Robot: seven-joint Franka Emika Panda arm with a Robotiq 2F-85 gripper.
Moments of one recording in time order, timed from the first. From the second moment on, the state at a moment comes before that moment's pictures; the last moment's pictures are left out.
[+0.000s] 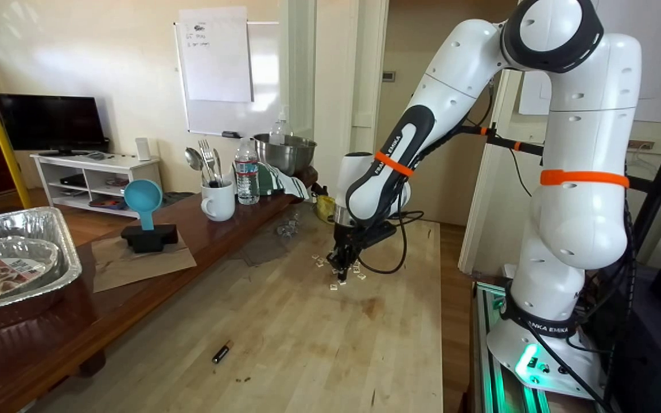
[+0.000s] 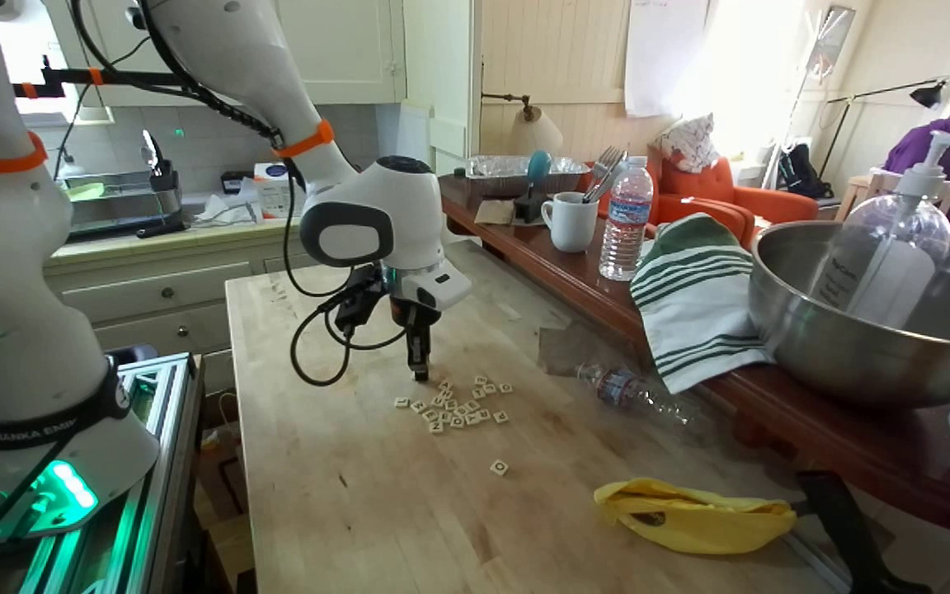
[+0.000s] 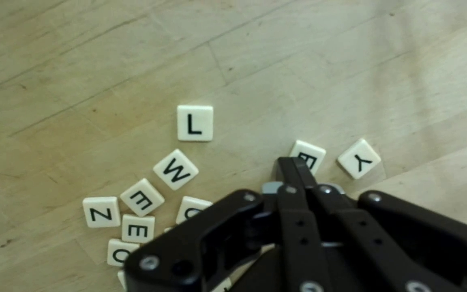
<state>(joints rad) -0.03 0.12 -0.04 -2.61 0.13 2.79 0.14</state>
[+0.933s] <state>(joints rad) -0.03 0.15 -0.03 -2.57 0.25 2.79 0.20</state>
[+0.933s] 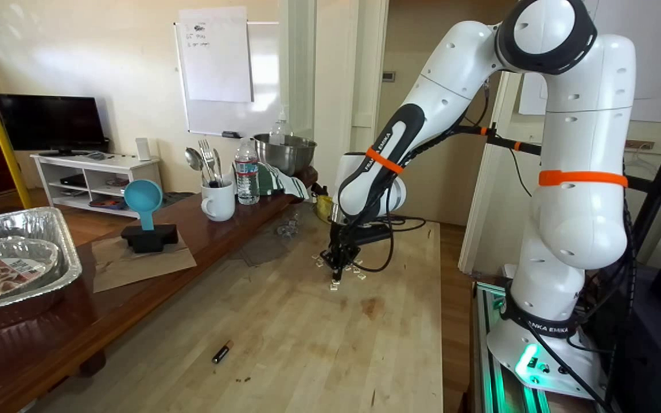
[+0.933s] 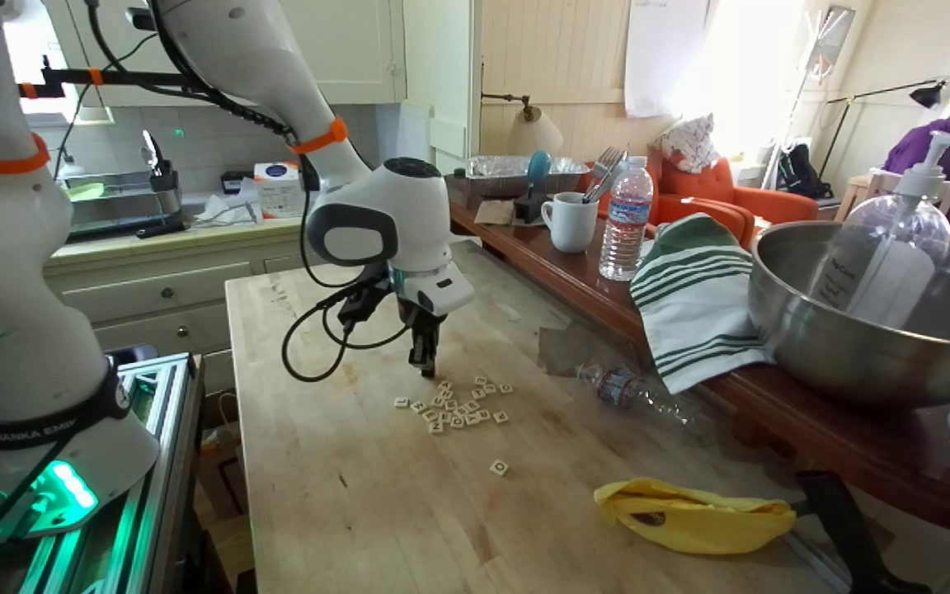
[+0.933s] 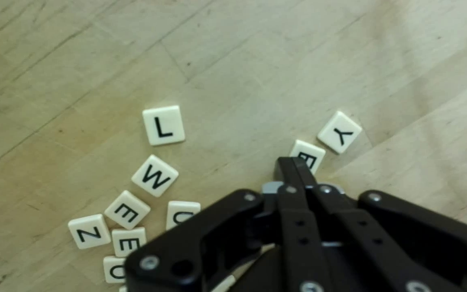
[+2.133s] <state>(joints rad) -0.02 0.15 -0.02 -2.56 0.26 2.78 0.31</state>
